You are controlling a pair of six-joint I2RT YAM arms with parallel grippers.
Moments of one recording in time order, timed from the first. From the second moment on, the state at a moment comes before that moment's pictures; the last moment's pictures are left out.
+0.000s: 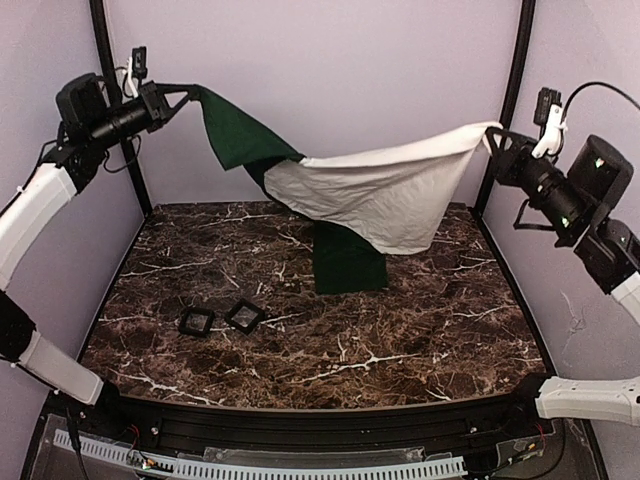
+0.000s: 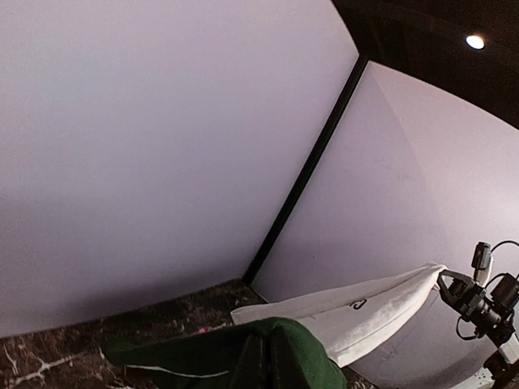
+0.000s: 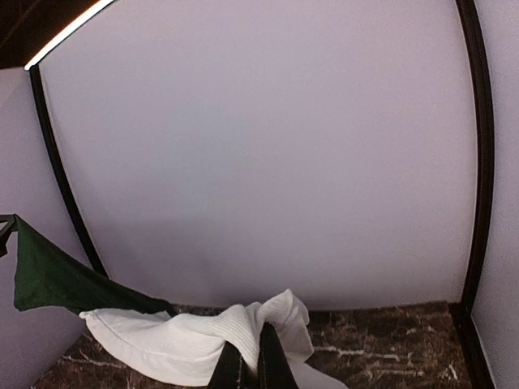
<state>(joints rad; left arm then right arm) -0.19 1.43 1.65 0.01 0.64 -0.56 0.63 0.89 1.19 -0.07 0.34 0.12</state>
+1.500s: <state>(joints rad) -0.21 0.80 0.81 -0.62 0.57 -0.60 0.73 0.71 0.65 -0.59 0.08 0.82</state>
